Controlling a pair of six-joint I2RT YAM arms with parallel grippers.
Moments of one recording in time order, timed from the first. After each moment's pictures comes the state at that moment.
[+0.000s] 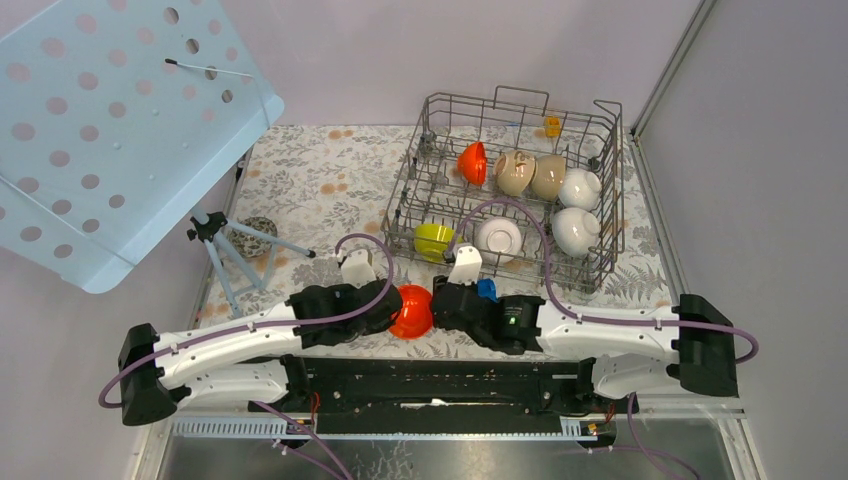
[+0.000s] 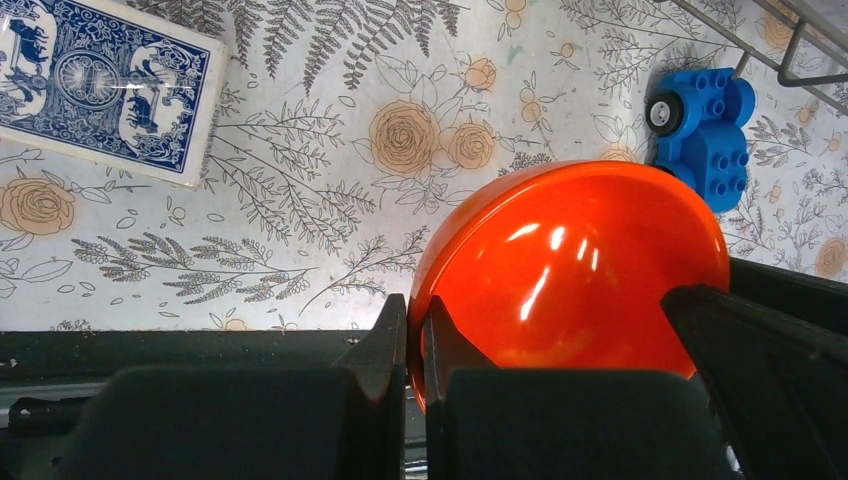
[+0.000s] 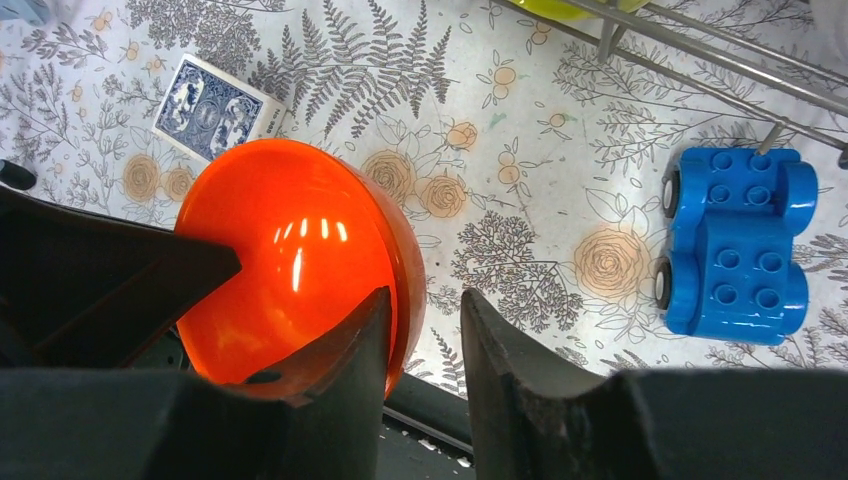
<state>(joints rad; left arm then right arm) -1.16 1.00 0.78 -0.85 -0.48 -1.27 1.30 1.29 0.86 -0.36 0.58 0.88</state>
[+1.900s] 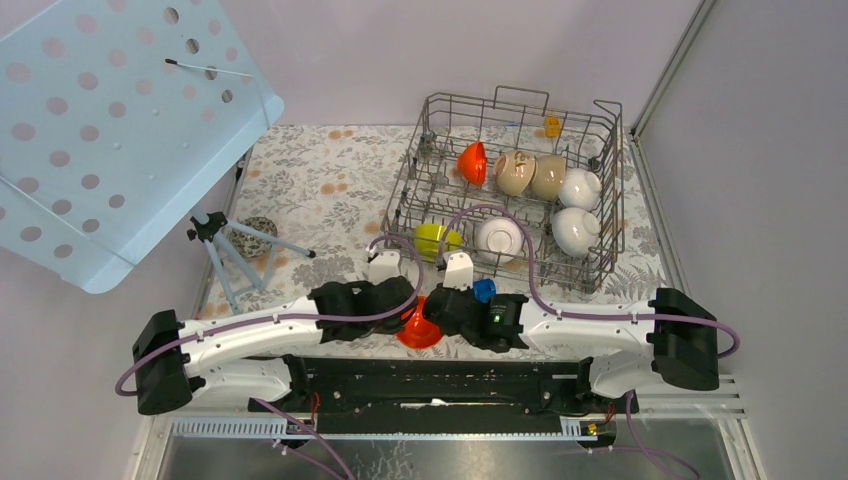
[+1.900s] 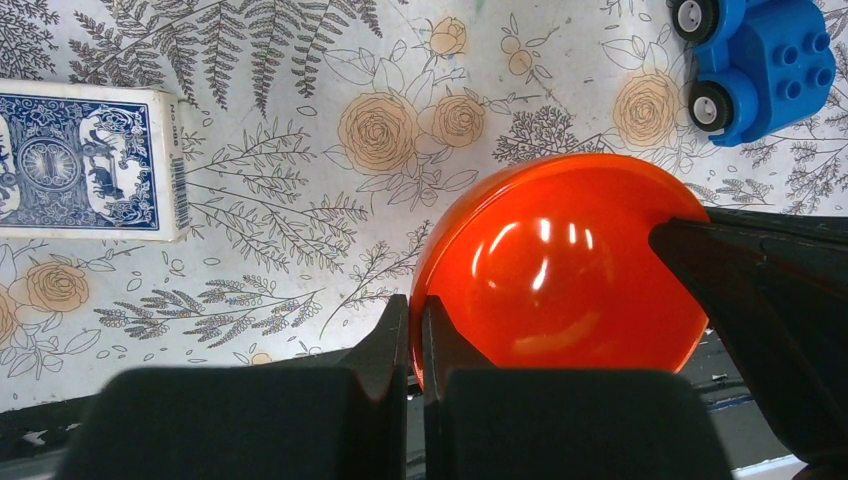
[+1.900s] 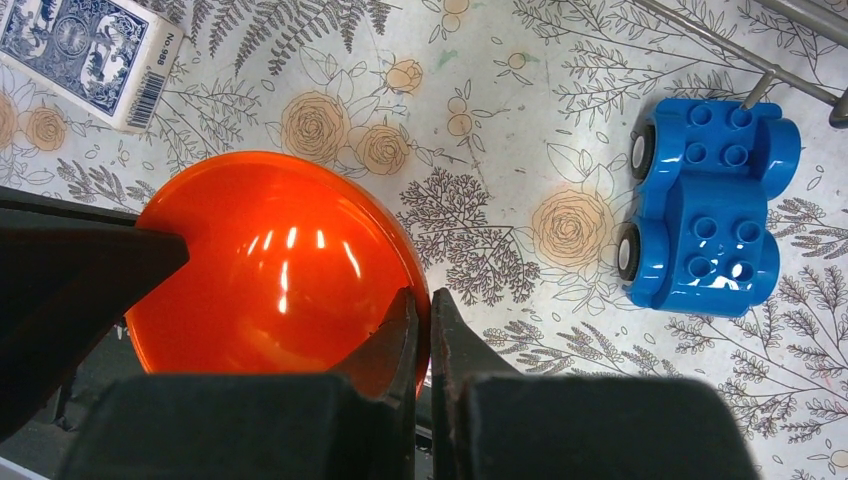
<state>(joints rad) -1.16 1.12 0.79 -0.75 -0.41 -0.98 1.29 1.39 0.88 -0.45 0.54 0.87</state>
